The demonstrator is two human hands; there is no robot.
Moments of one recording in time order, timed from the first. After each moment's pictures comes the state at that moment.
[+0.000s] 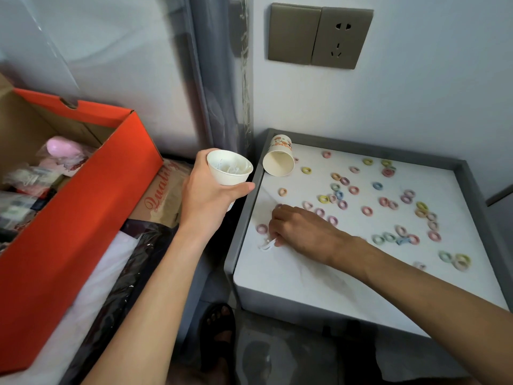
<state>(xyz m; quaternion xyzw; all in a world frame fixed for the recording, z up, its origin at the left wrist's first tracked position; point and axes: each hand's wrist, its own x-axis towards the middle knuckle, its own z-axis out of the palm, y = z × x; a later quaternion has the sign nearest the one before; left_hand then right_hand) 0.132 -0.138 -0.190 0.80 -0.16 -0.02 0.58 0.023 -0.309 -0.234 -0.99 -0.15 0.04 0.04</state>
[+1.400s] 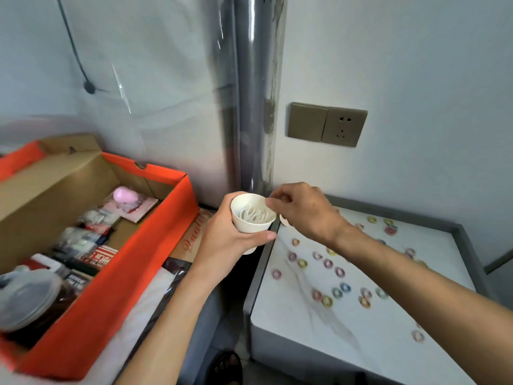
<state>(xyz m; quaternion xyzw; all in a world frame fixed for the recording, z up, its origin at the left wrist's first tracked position) 0.104 -0.104 -0.127 0.73 -0.23 -0.06 0.63 0.058 -0.266 -0.069 -0.93 0.10 -0.09 0.35</state>
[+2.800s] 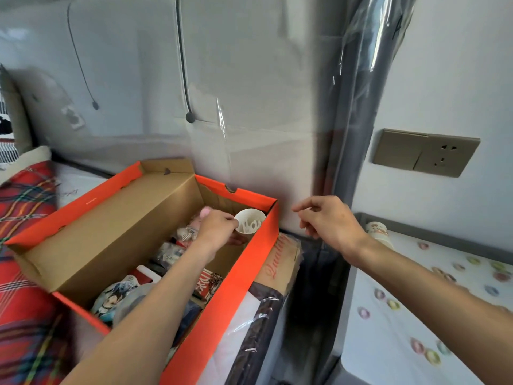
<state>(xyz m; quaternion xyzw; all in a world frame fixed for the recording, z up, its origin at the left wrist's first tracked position) 0.256 0.026 -0.120 0.84 -0.01 -0.12 0.53 0.153 -0.176 -0.078 -0.85 0.13 -0.10 0.51</state>
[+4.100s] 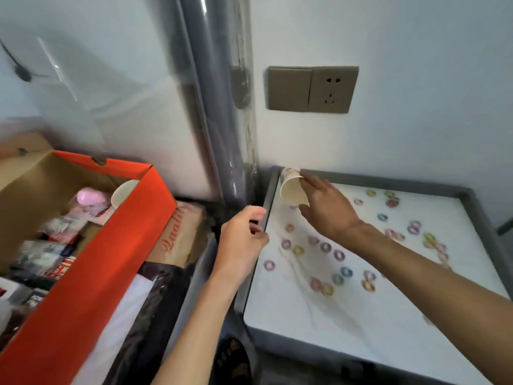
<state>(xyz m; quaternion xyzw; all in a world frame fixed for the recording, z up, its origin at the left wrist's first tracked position) 0.111 -0.164 -0.185 0.84 -0.22 -0.10 0.48 0.069 -0.361 -0.180 -0.99 0.12 -0.09 0.08</state>
